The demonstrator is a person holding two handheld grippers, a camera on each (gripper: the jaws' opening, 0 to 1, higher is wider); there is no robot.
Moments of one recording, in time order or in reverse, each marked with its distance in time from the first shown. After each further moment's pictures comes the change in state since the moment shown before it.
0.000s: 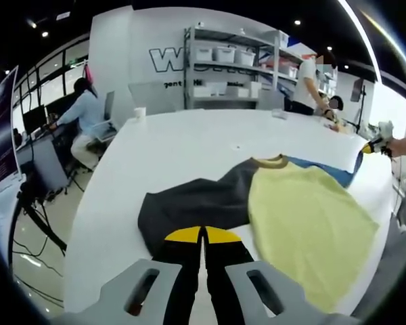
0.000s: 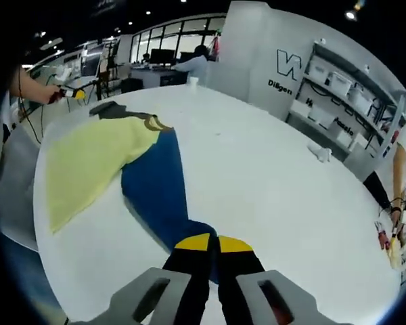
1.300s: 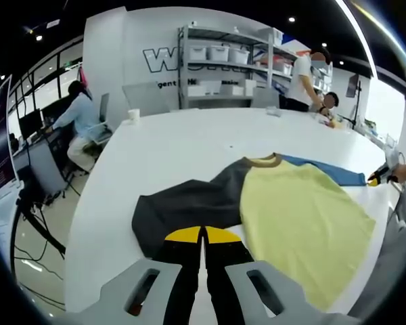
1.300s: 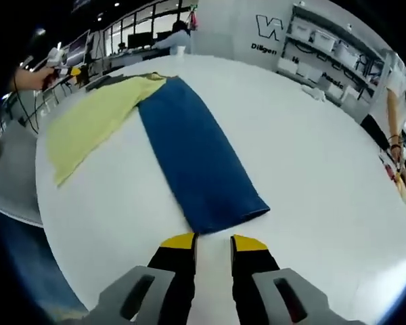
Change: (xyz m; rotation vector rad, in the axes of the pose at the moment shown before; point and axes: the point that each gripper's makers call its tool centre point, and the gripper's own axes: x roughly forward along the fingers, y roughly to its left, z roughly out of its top) left arm -0.002 -0.013 0.004 0.027 0.013 -0.020; right arm -0.021 0.062 -0.134 0.244 0.190 -0.053
